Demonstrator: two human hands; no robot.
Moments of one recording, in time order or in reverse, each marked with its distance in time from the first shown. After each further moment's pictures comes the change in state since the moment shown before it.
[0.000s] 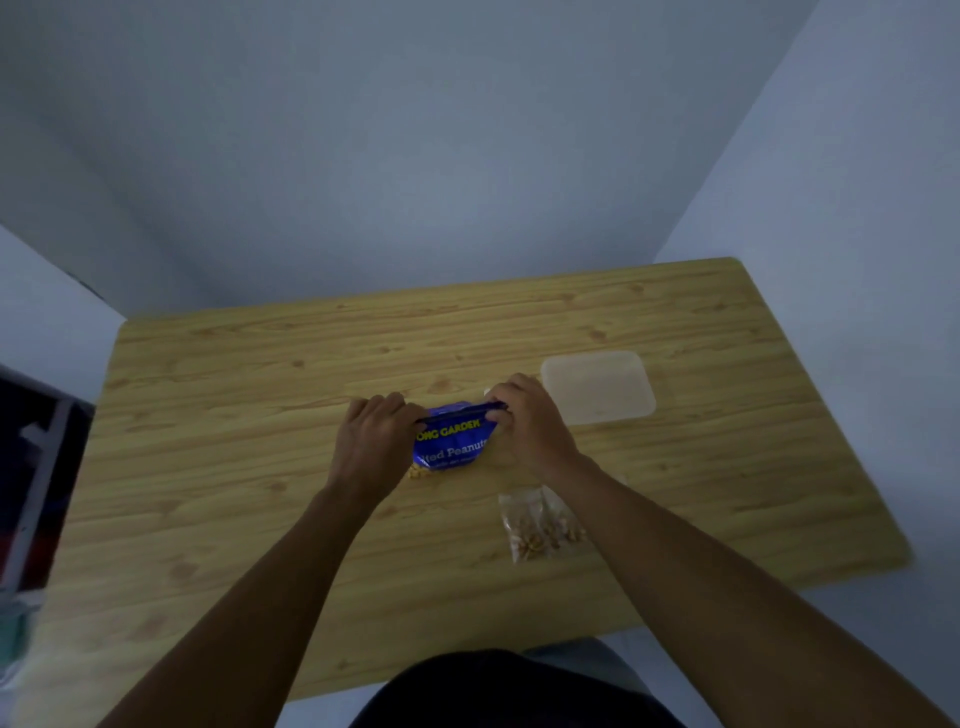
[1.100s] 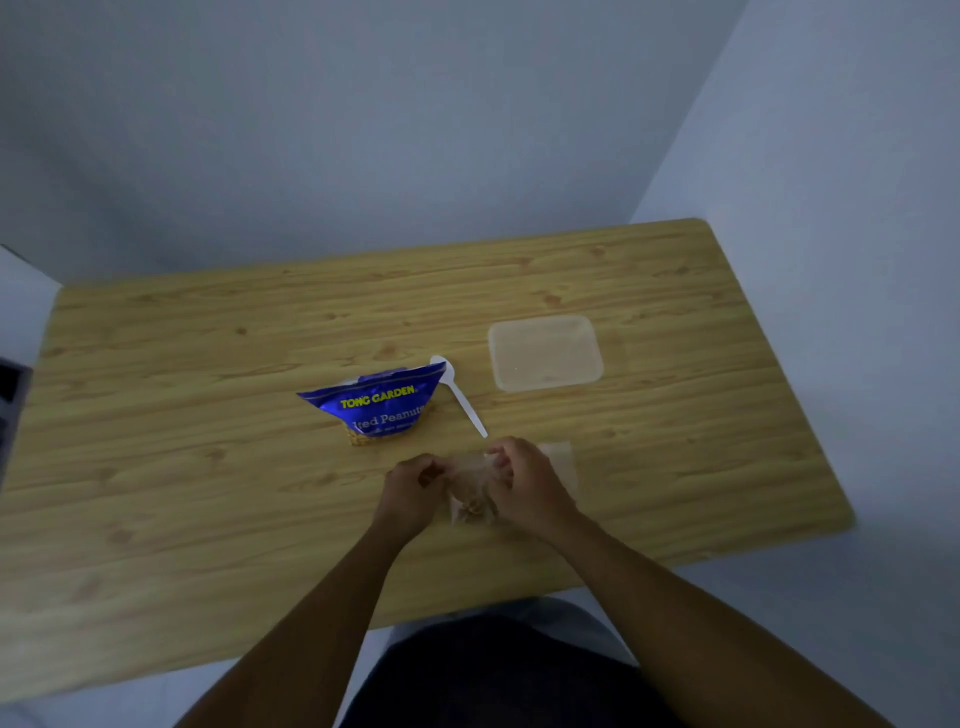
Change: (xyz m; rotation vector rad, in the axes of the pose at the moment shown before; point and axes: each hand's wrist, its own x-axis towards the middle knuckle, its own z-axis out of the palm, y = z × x) left_hand -0.056 0.115 0.100 -0.738 -0.311 -0.643; right_hand -0.132 0.069 0.000 0.185 -0.180 0.388
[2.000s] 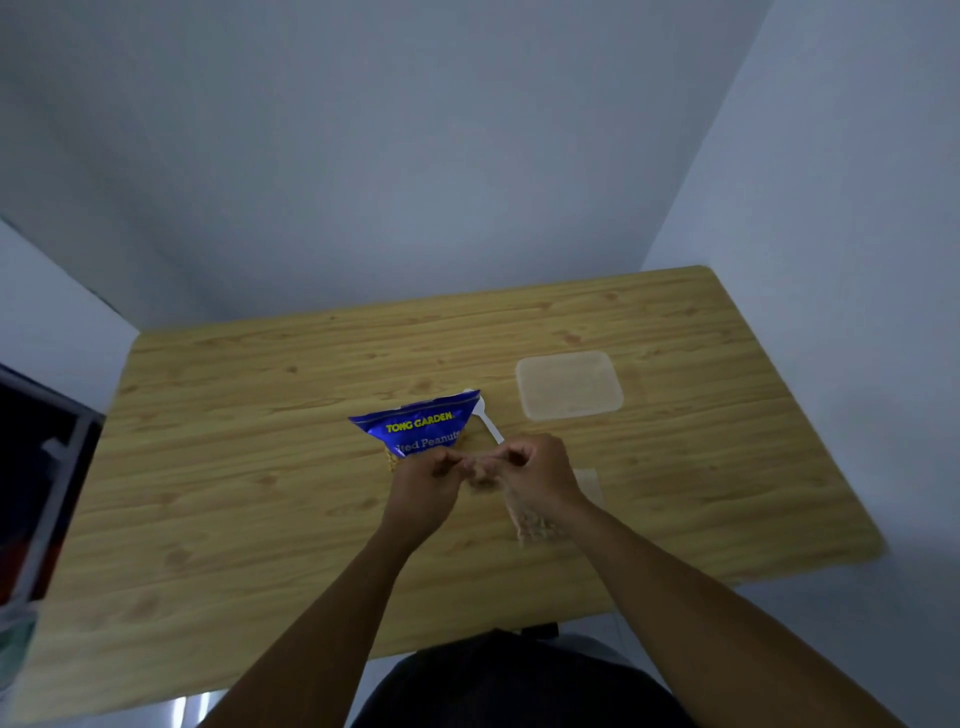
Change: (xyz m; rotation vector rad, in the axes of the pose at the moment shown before) left_hand -0.023 0.046 -0.055 -0.055 0.132 0.239; right_hand 0.002 -0.086 -0.015 0.345 0.130 -0.050
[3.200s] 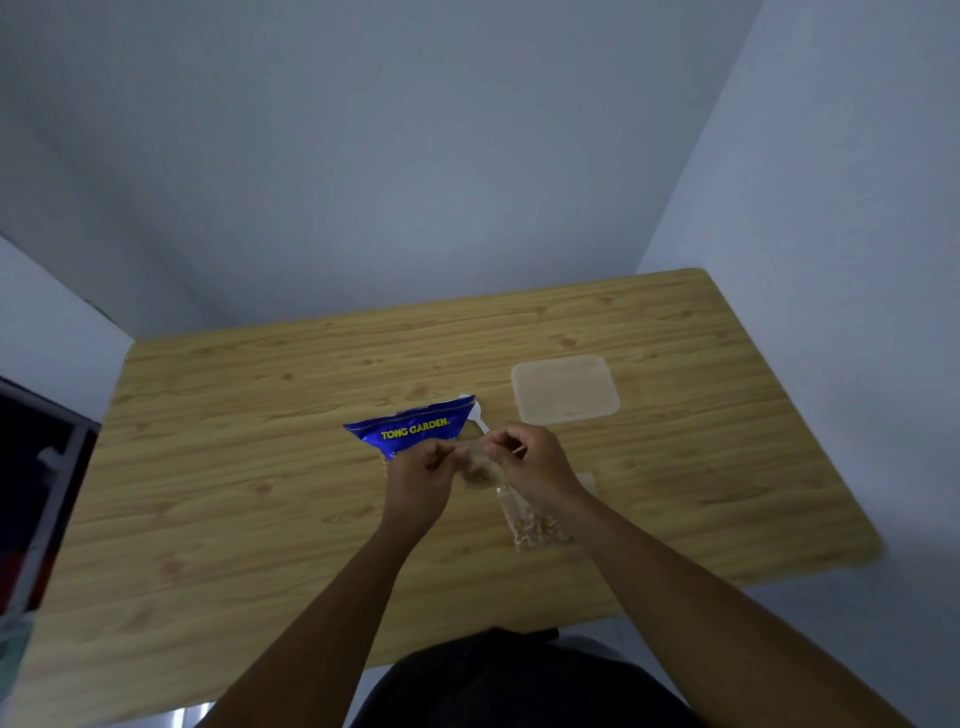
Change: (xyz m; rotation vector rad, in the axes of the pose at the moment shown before) left_hand 0.006 0.015 0.002 -0.154 0.096 0.004; right_hand 0.012 -0.005 -0.007 -0.055 0.007 -0.058
